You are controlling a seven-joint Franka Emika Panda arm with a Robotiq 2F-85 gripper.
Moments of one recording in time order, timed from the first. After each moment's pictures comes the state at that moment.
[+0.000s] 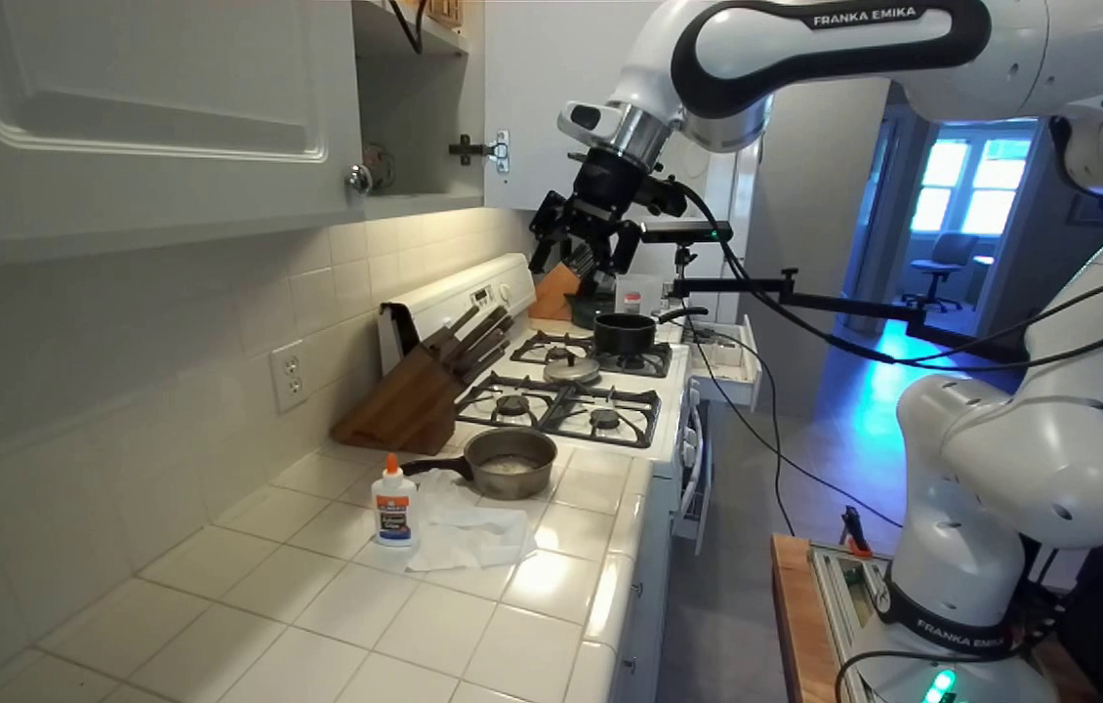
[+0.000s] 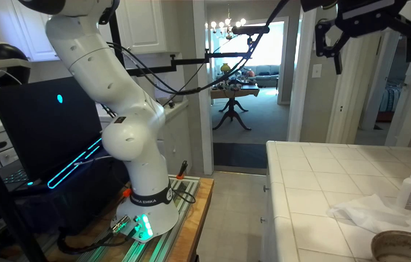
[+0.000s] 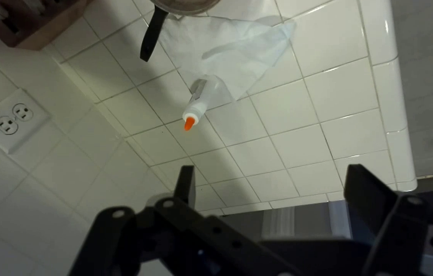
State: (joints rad) arm 0.19 -0.48 -0.28 -2.16 0.14 2.06 -1.23
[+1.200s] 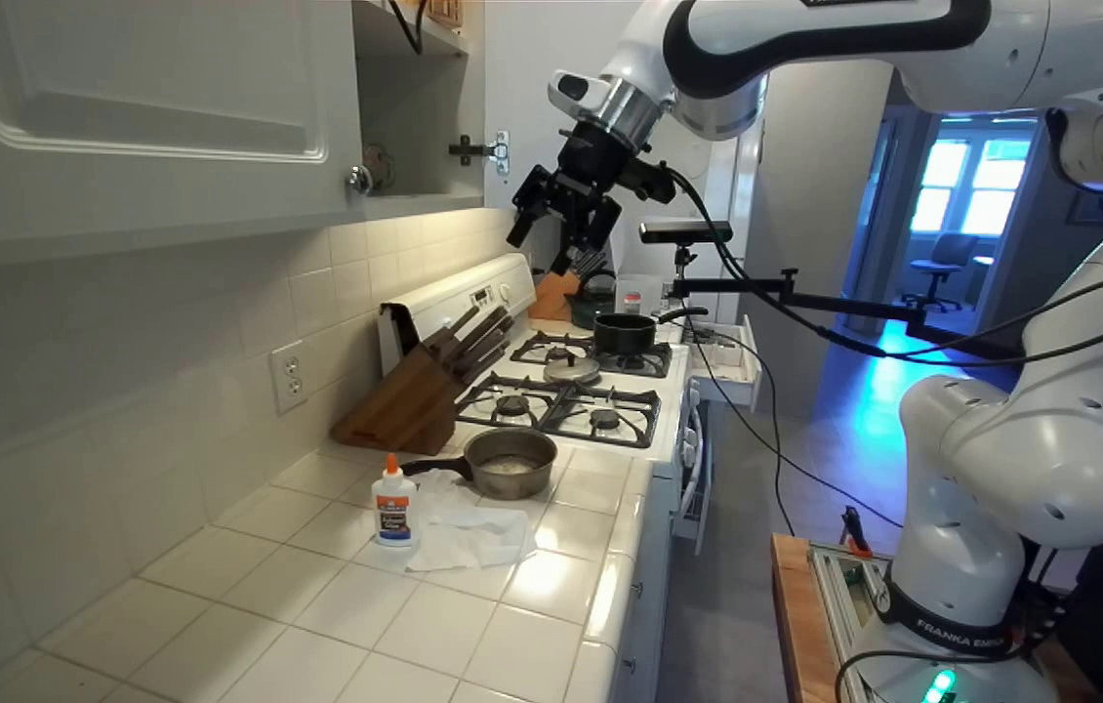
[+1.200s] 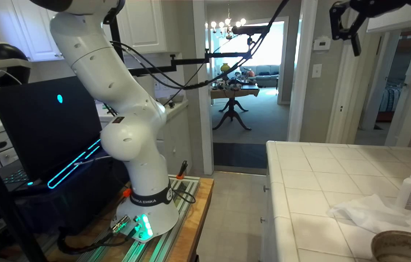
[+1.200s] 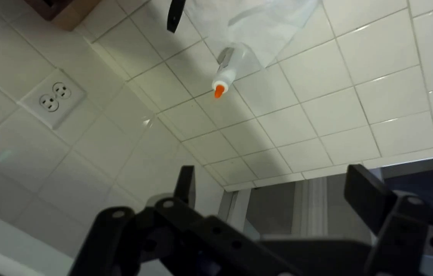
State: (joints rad) arm 0.15 -0.45 -0.22 -2.11 0.21 2.13 -1.16
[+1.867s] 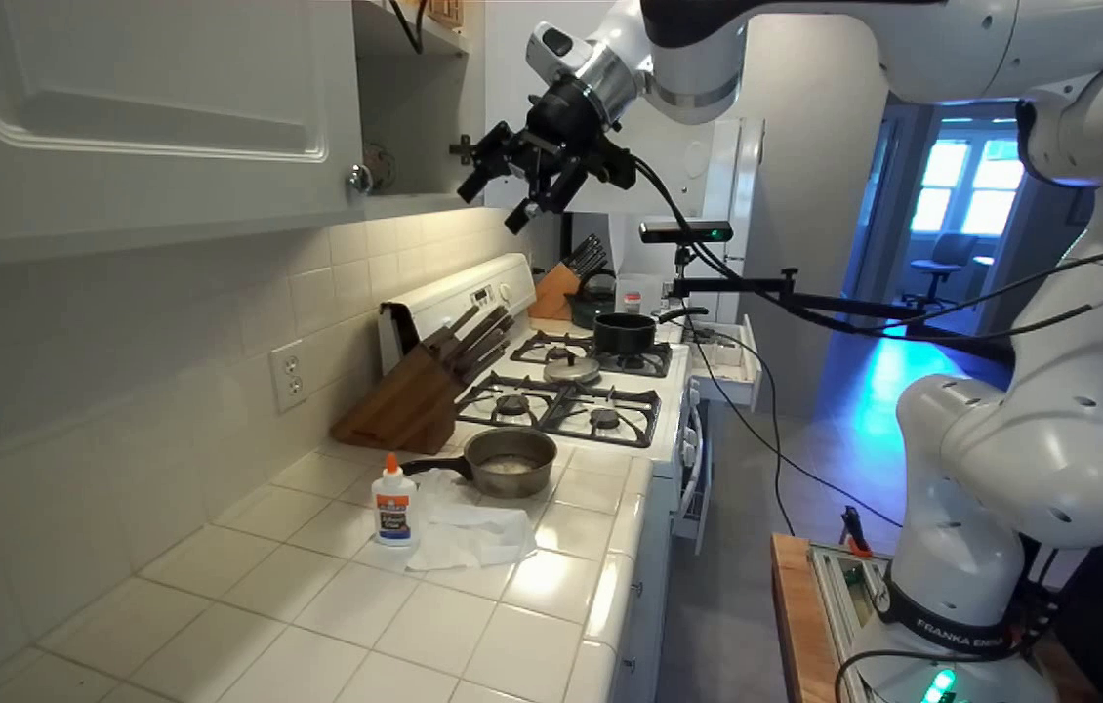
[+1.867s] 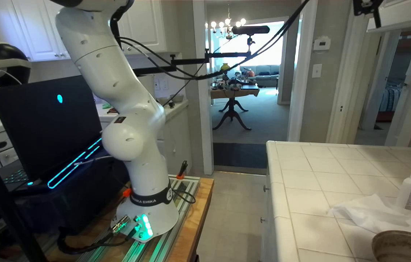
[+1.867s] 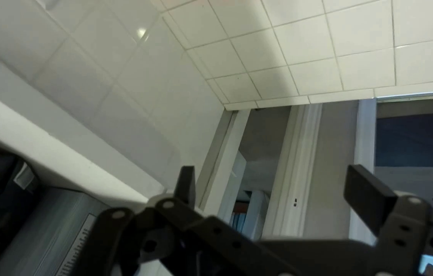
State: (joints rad) arm 0.19 -0.36 -0.24 -1.98 0.50 2.17 -1.40
